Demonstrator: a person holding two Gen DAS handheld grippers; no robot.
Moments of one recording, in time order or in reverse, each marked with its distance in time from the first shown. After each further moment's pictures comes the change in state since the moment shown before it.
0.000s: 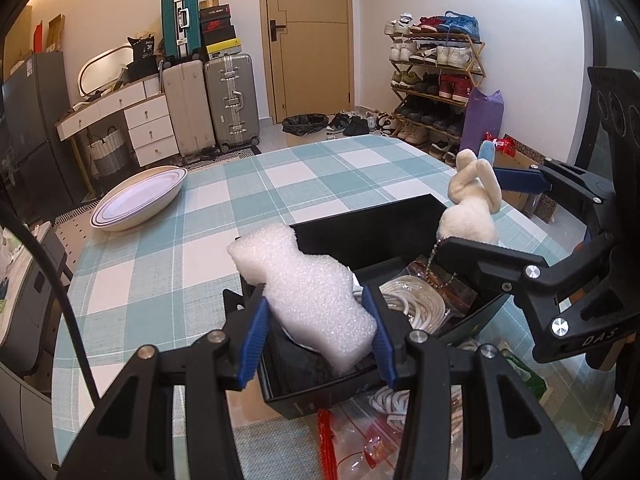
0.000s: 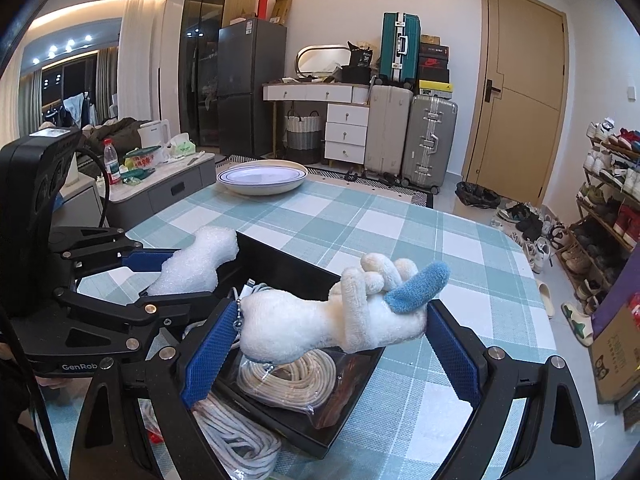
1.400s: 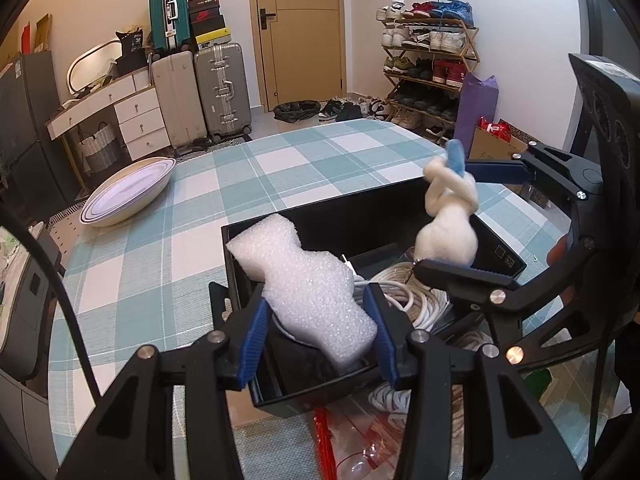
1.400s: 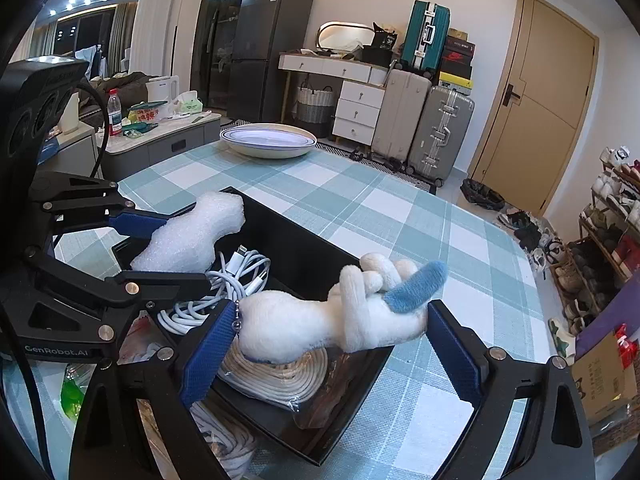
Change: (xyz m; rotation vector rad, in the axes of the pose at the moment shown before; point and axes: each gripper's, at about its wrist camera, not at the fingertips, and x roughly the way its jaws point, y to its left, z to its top) left arm 0.010 0.001 -0.002 0.022 0.051 -0.020; right arm 0.031 0.007 -0.014 -0.132 0.065 -0.025
